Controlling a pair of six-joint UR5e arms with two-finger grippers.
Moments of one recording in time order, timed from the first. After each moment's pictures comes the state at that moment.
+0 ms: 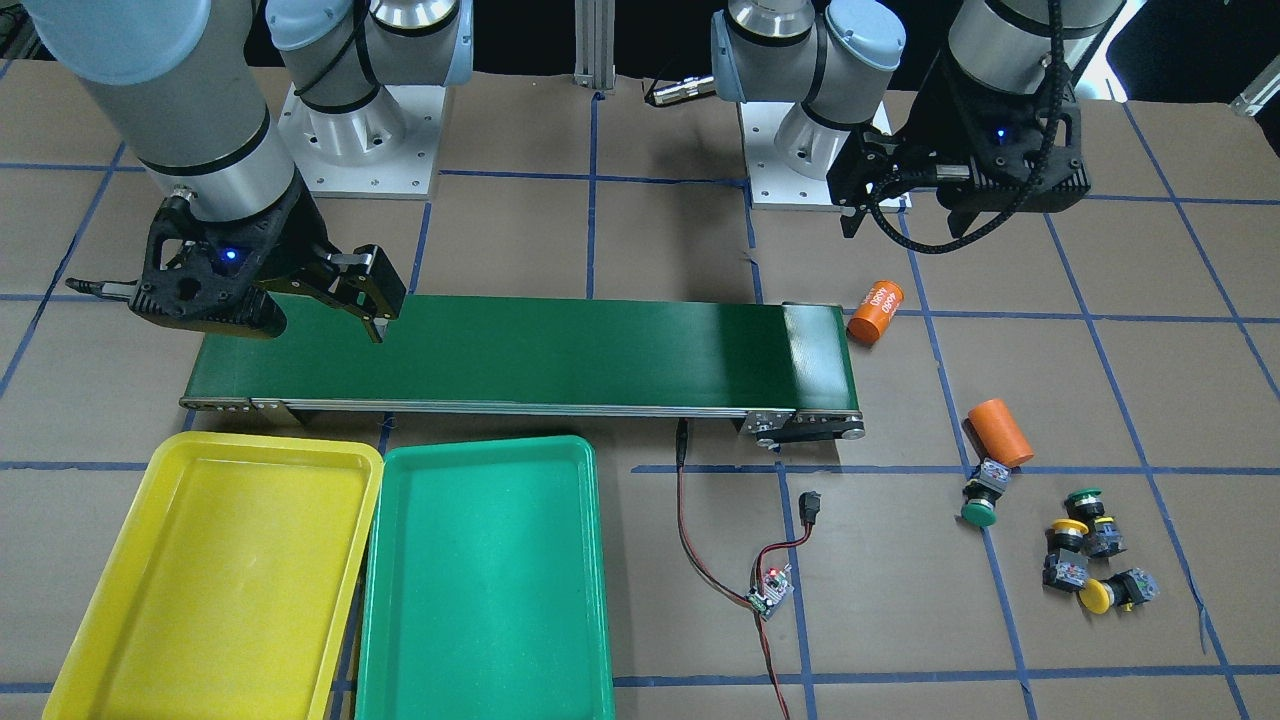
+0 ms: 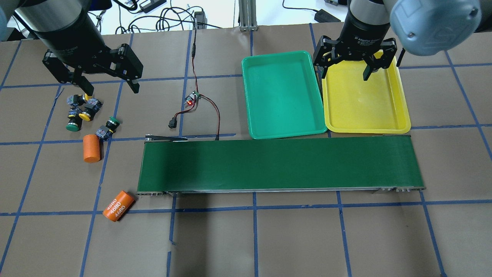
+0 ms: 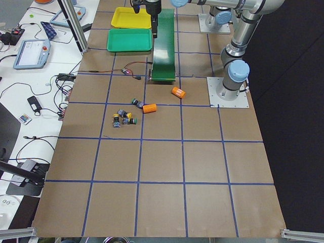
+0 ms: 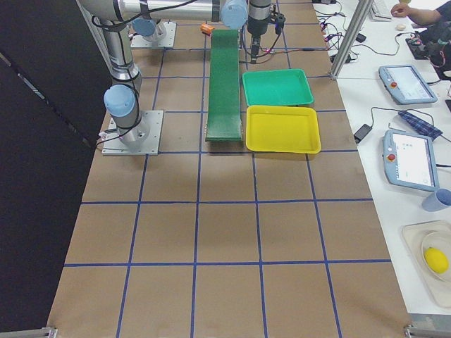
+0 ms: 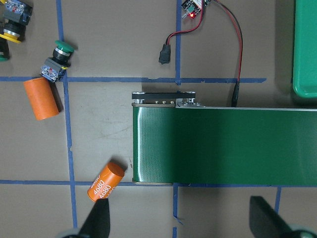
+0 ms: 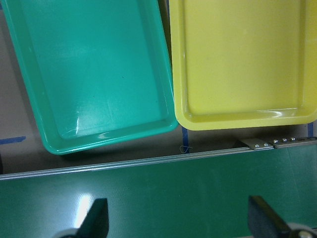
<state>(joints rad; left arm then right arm) -1.53 -1.58 -1.46 -1.72 1.58 0.02 1.62 -1.43 1.50 -1.64 -1.57 0.16</state>
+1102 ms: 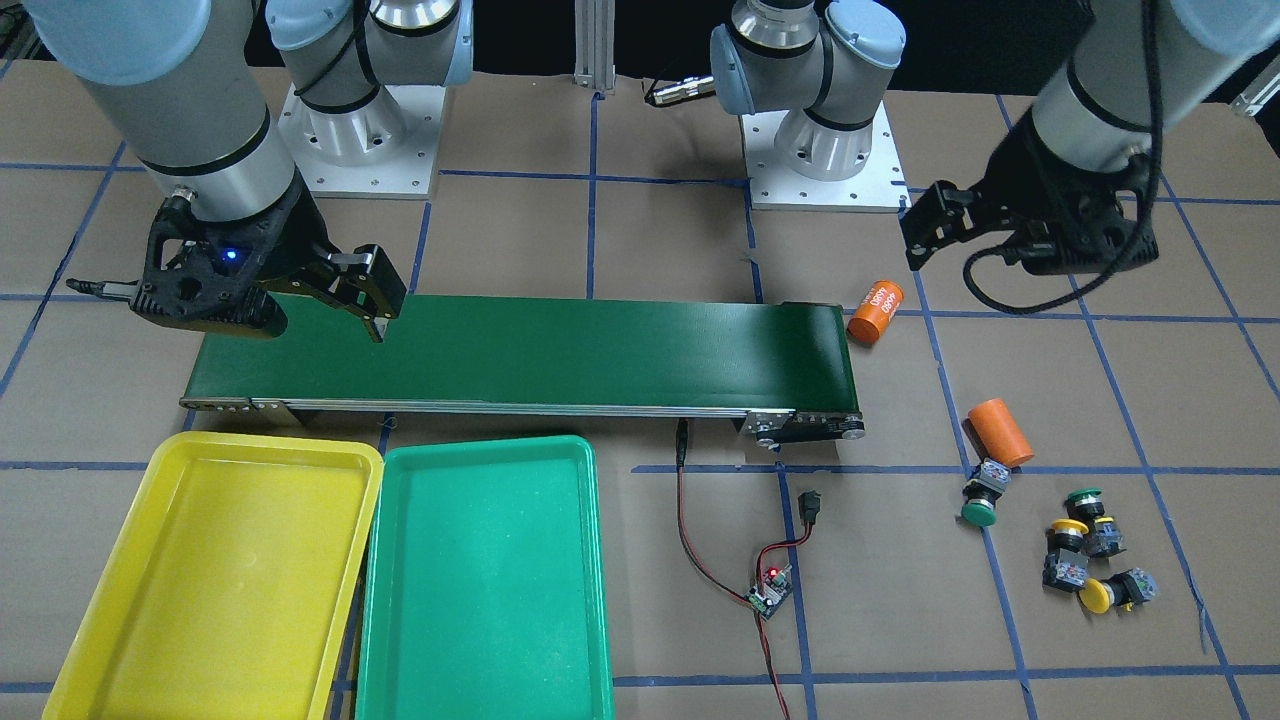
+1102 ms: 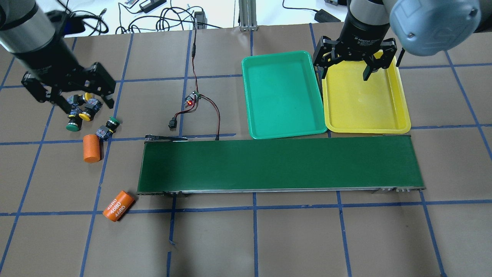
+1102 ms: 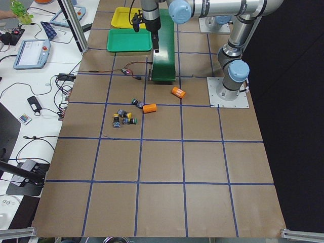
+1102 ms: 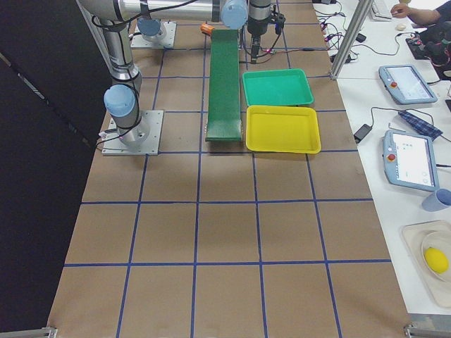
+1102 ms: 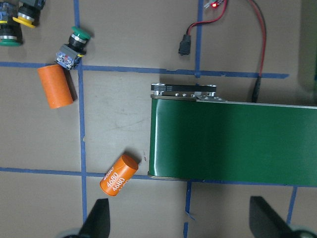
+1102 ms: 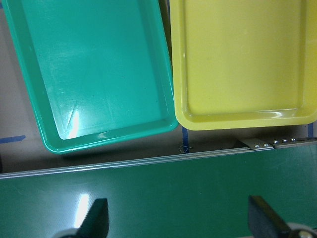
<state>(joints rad) -1.30 -1.59 -1.61 -1.68 1.59 0.18 1.62 -1.43 1.50 -1.64 -1.57 0.16</state>
